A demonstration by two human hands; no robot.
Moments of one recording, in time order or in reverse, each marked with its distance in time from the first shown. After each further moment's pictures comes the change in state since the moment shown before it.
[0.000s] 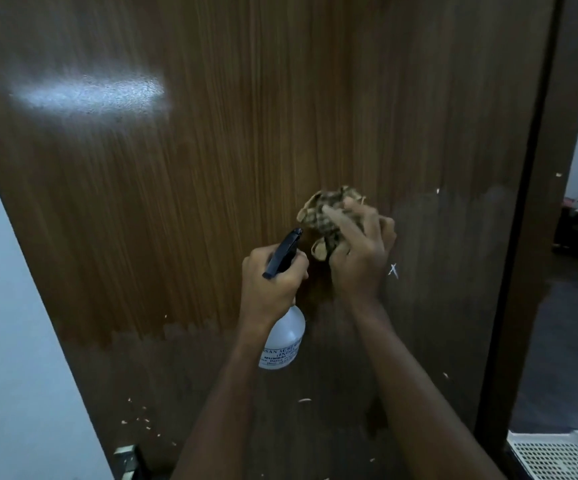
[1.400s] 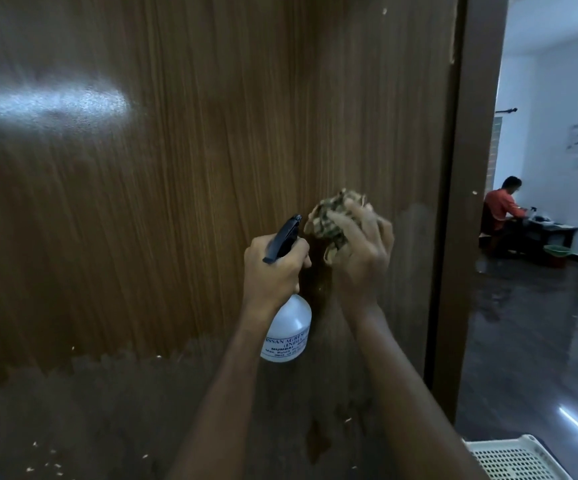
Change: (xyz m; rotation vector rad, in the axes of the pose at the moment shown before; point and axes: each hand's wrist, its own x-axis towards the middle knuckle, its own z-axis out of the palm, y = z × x) left_hand 0.032 0.037 0.123 -0.113 -0.055 -0.062; right_hand 0.041 0.112 -0.049 -0.061 0.117 -0.005
